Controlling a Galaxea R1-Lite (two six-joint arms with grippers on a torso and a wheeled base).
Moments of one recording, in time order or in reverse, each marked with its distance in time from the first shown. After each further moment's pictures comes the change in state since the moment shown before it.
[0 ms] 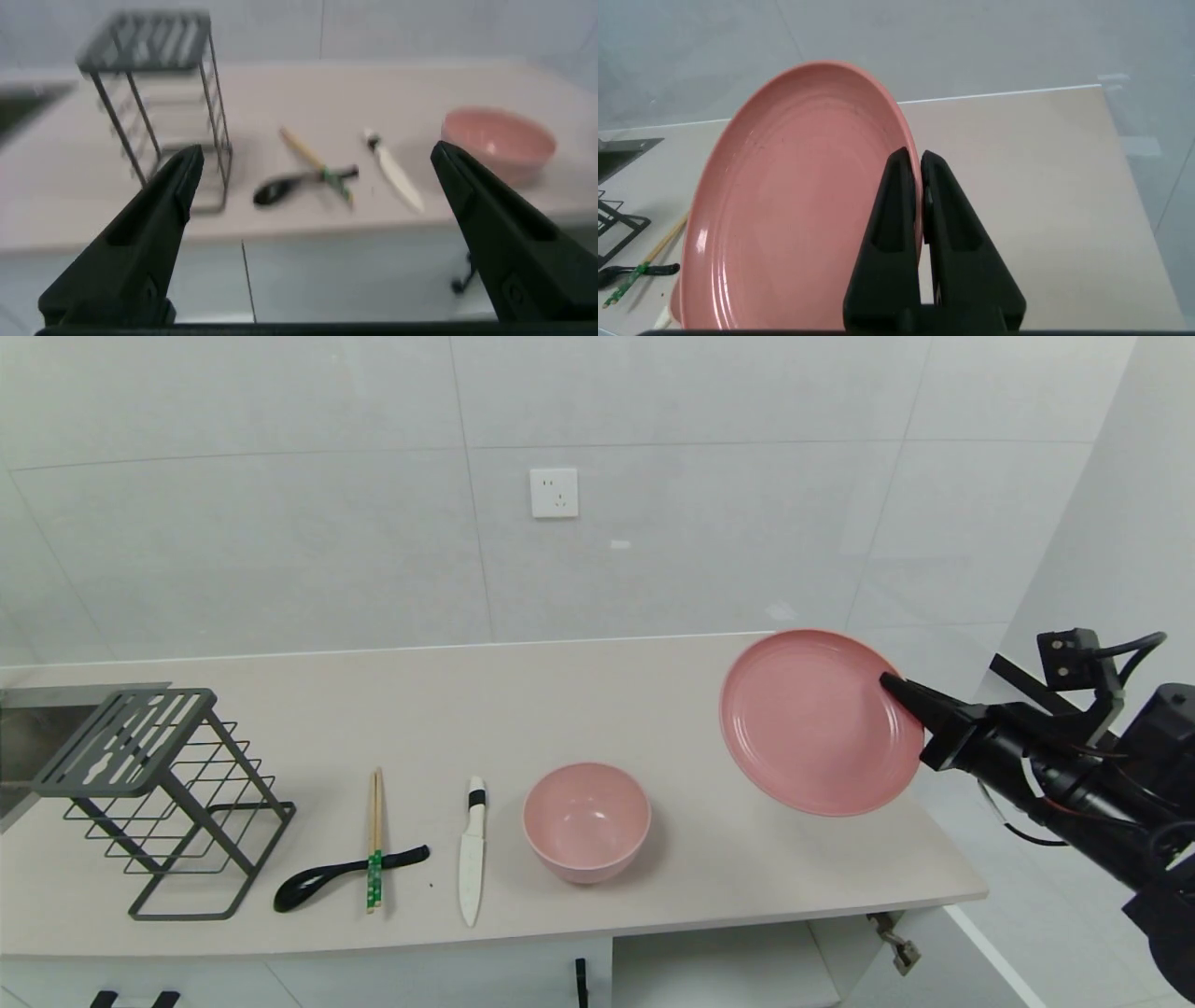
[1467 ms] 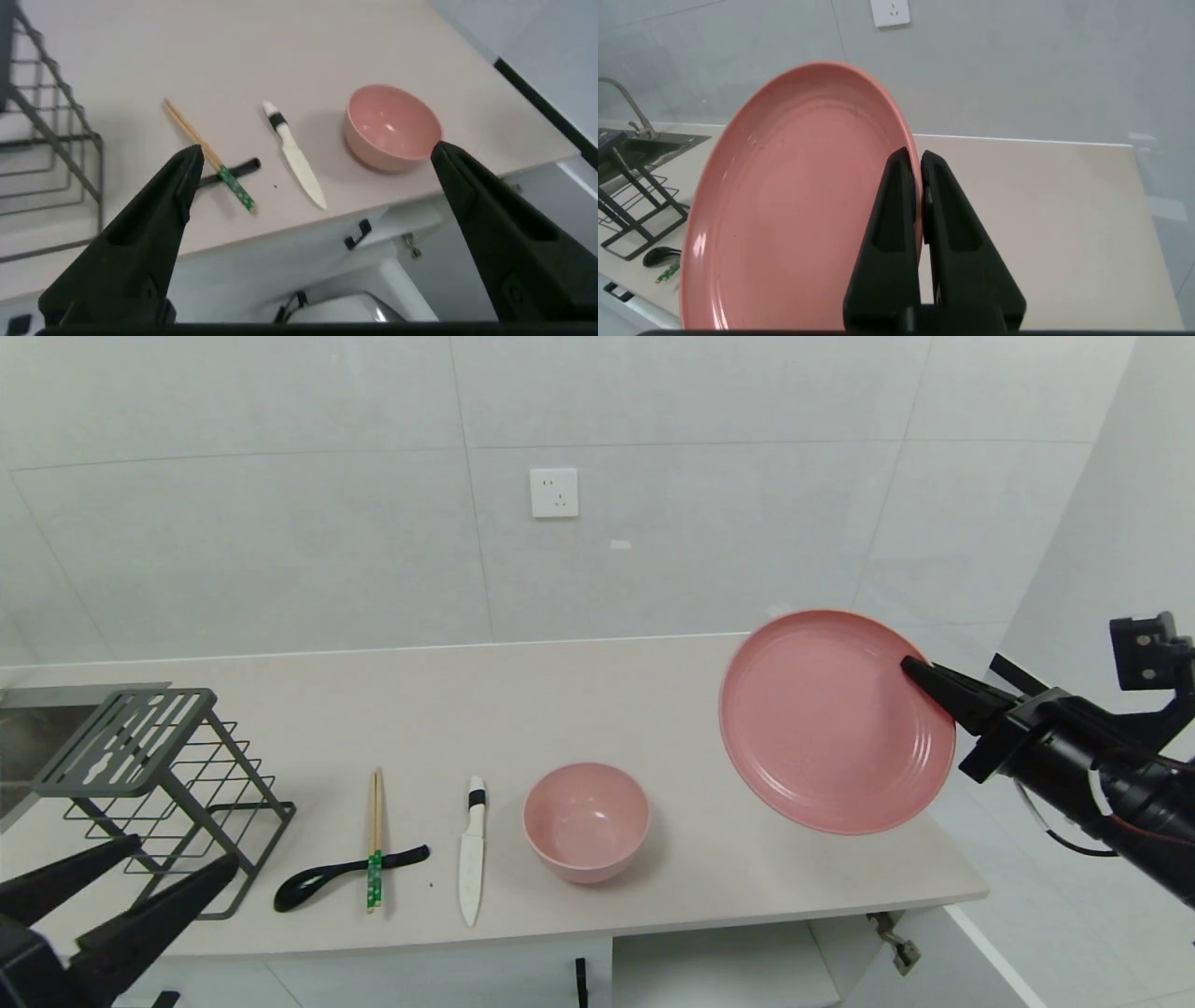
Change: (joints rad) left arm -0.093 0.788 -0.252 -0.228 -0.203 -0.140; right arm 0.047 -0.167 0.060 0.000 0.053 -0.047
